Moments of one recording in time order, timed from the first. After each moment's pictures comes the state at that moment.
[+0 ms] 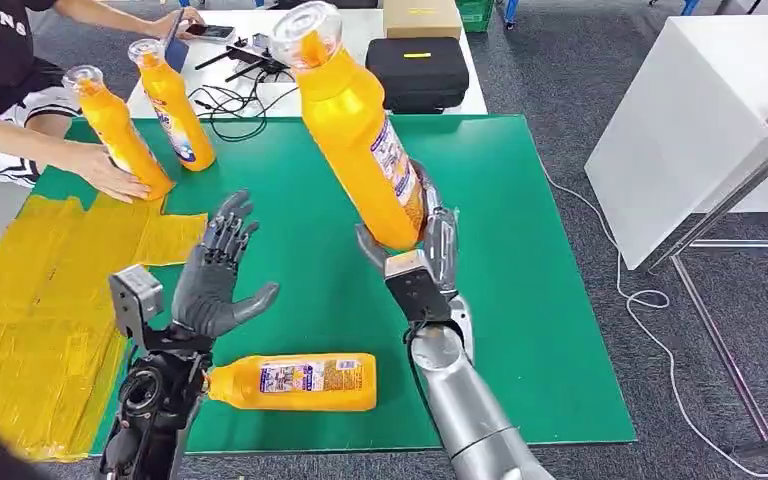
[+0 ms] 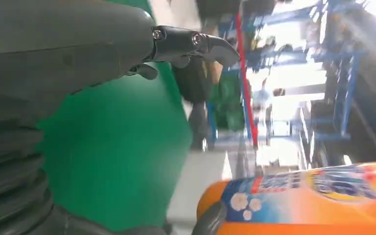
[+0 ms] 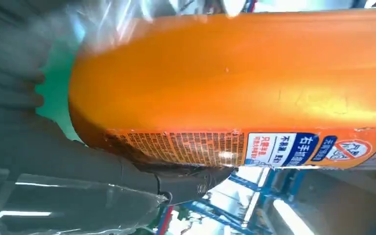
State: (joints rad) left arm -0.19 -0.17 -0.07 -1.13 -0.05 -0.35 -0.38; right arm -0.39 0.34 0.23 -0.72 0.41 -0.49 -0.68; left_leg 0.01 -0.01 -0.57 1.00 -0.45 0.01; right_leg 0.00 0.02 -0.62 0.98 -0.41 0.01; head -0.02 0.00
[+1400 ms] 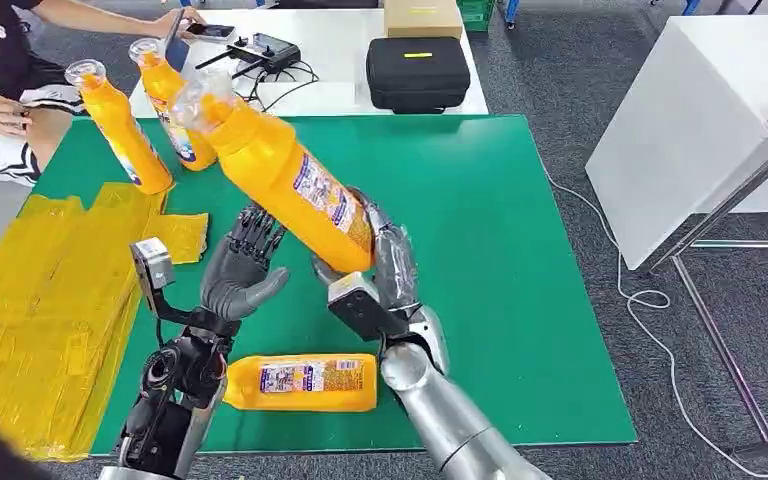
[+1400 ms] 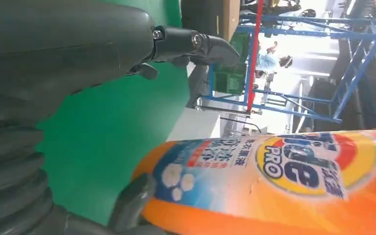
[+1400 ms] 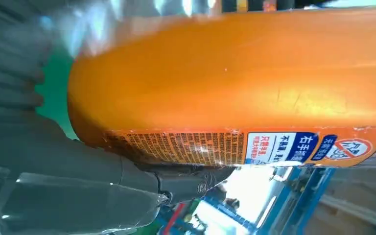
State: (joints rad) left arm -0.28 -0.16 -0.12 -0.94 0.18 -0.39 -0.35; right arm -0.43 0.32 0.41 -0.58 0.40 -0.55 -0.60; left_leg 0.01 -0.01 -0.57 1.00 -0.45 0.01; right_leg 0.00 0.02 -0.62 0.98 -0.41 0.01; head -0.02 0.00
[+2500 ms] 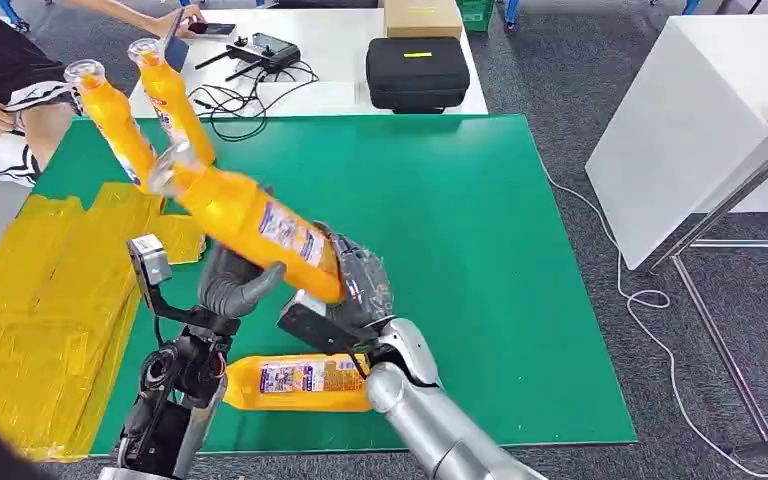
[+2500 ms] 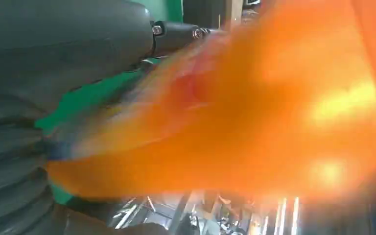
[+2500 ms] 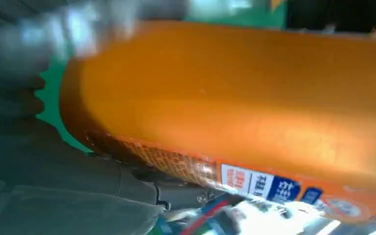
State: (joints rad) left arm -0.28 -0.17 -0.13 -0.96 0.21 -0.38 -0.32; right arm -0.44 0.34 0.53 -0.43 0.71 -0.47 -0.34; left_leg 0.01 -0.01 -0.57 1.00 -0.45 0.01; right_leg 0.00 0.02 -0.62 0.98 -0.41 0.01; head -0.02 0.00
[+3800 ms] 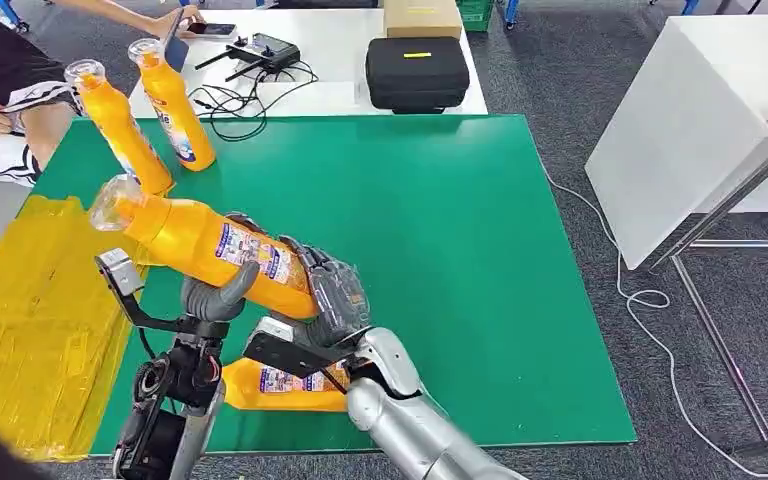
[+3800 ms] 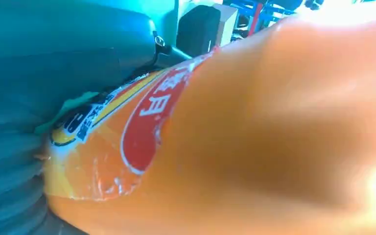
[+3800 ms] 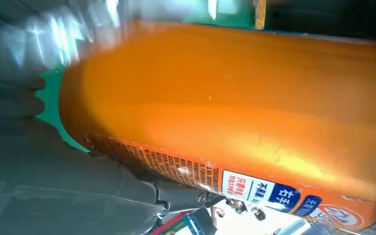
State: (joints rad) left arm -0.24 -0.18 -0.08 -0.98 0.32 -0.28 -0.38; right arm -0.44 0.36 0.60 -0.42 0.76 -0.51 -0.32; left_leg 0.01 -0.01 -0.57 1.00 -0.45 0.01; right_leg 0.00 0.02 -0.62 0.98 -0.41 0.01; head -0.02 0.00
